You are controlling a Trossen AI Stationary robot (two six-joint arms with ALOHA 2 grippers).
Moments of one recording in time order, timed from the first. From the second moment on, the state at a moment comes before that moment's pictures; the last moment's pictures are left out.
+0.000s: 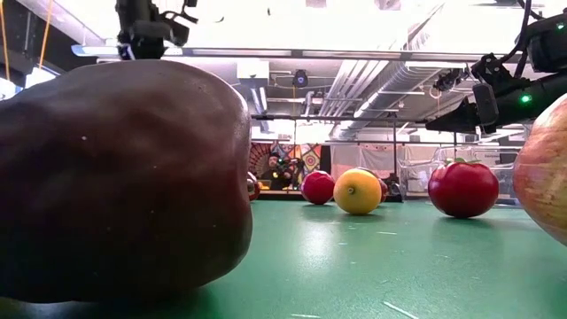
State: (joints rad) left arm 0.45 1.29 1.30 -1.38 -0.29 -0.21; right arm -0.39 0.20 0.01 0.03 0.20 -0.05
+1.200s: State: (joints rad) left arm 1.08 1.72 1.37 -1.16 -0.23 -0.03; right arm -0.39 0.20 0.01 0.03 0.20 -0.05
